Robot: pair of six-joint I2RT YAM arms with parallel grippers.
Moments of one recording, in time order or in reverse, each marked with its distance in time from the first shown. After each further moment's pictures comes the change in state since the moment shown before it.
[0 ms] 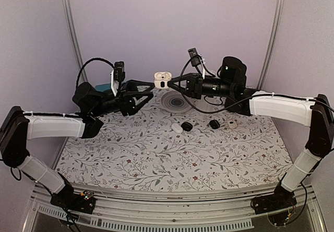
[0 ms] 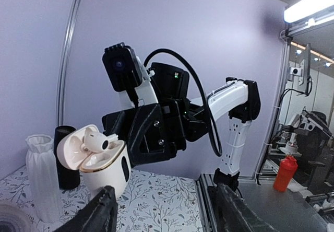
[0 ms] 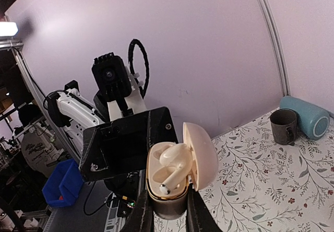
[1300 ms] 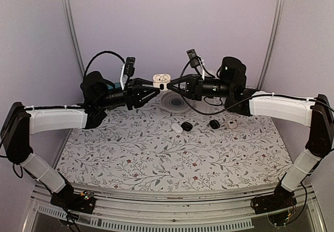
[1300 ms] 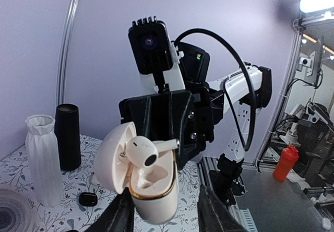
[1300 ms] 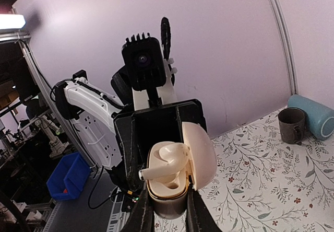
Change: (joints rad) left arm 0.012 0.047 0.144 -0.278 0.056 0.082; right arm 0.002 -0.001 0.000 -0.008 -0.029 -0.015
